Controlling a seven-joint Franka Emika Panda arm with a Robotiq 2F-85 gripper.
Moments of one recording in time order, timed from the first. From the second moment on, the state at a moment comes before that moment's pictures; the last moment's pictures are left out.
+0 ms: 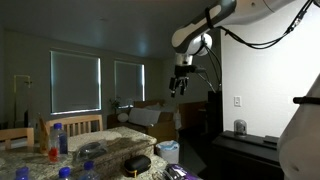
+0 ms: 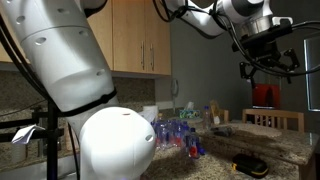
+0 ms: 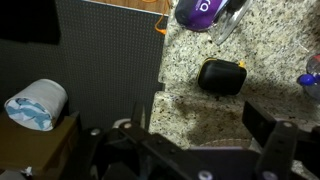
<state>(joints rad) -0.06 -0.42 -0.24 -2.18 -0.11 2.07 -0.35</state>
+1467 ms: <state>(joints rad) 0.06 -0.07 -0.06 -2.22 0.07 2.06 -0.49</state>
